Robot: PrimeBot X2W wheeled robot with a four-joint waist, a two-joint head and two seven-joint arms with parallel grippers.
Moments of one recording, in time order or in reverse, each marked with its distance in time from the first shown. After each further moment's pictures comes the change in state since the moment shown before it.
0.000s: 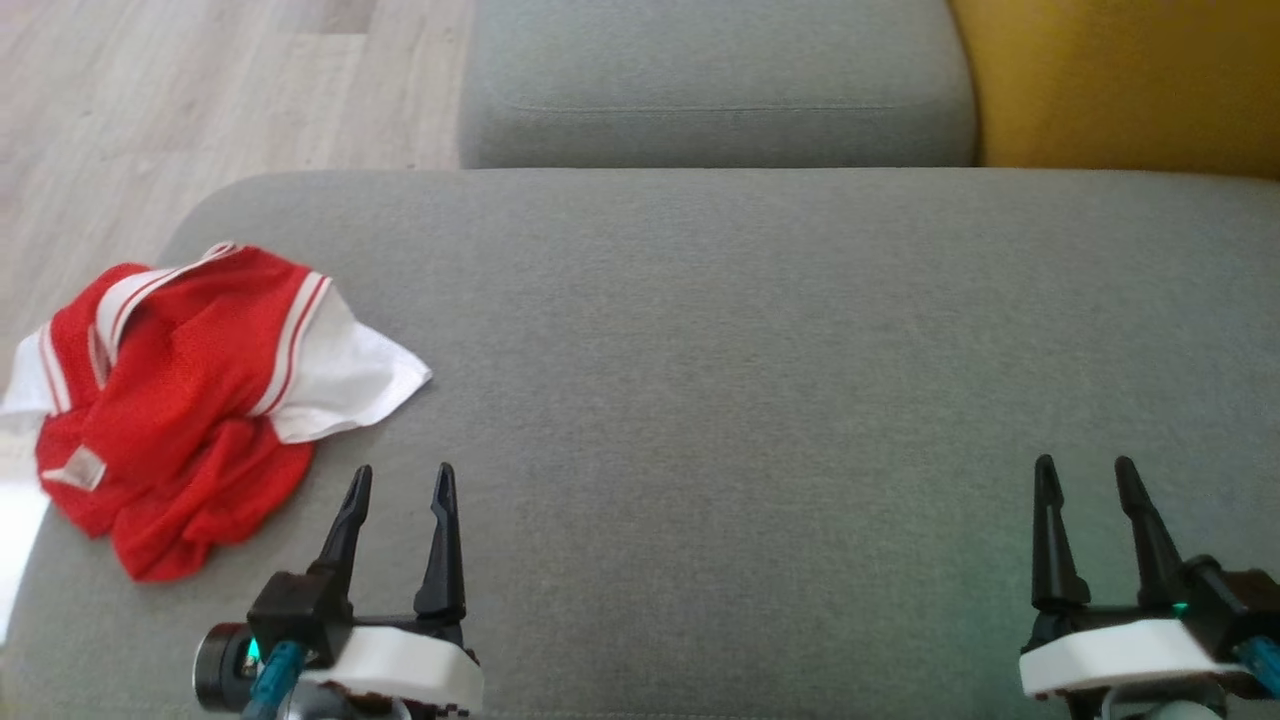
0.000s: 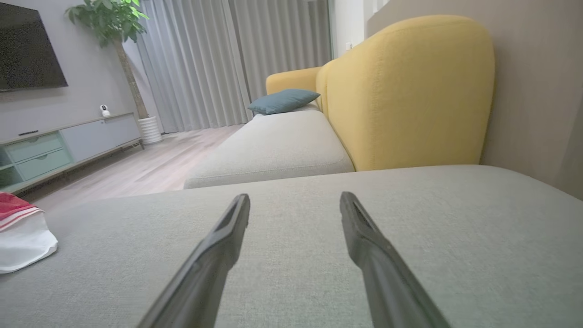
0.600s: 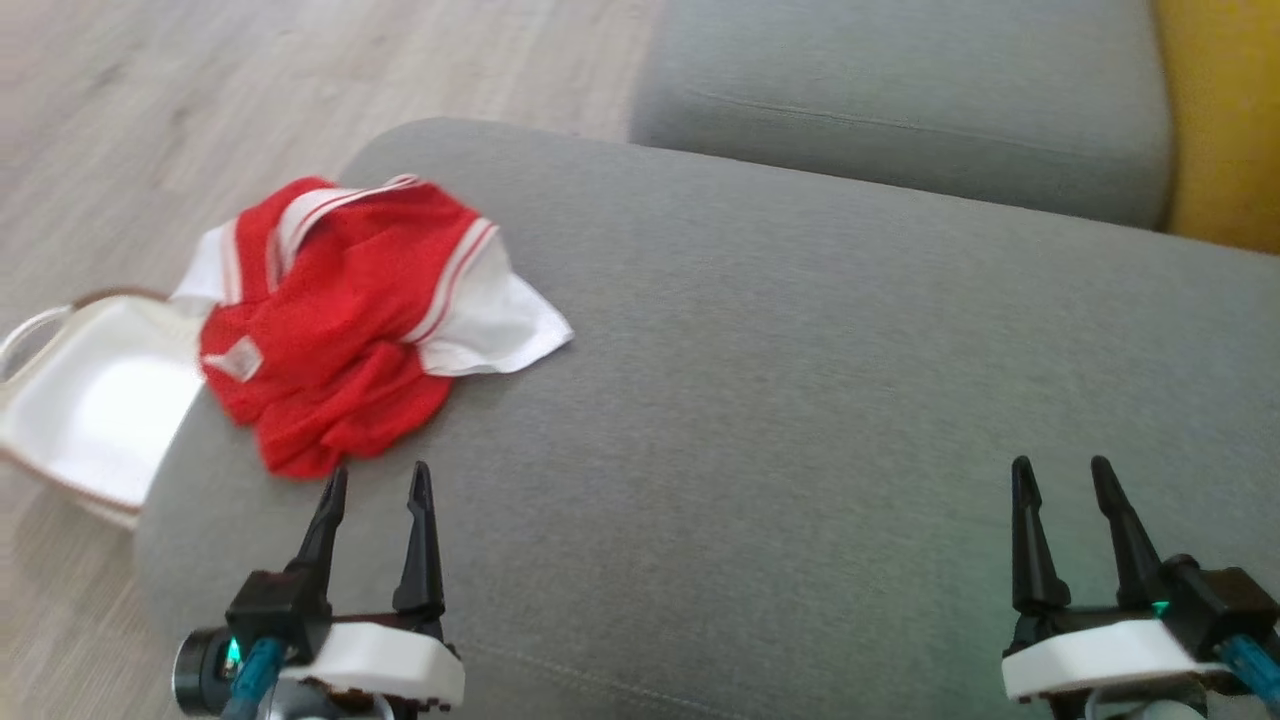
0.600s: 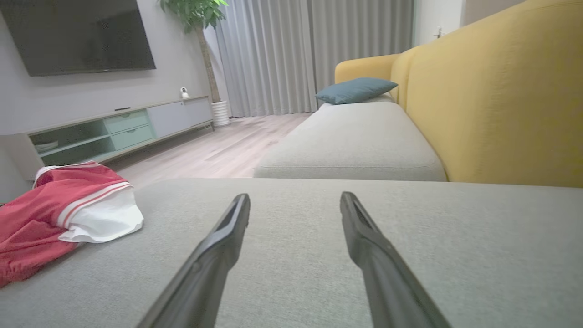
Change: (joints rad) left arm -0.003 0.000 0.040 0.013 0.001 -0.002 0.000; right arm 0.000 0.000 0.039 -0.002 0.011 0.000 0.000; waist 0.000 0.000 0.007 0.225
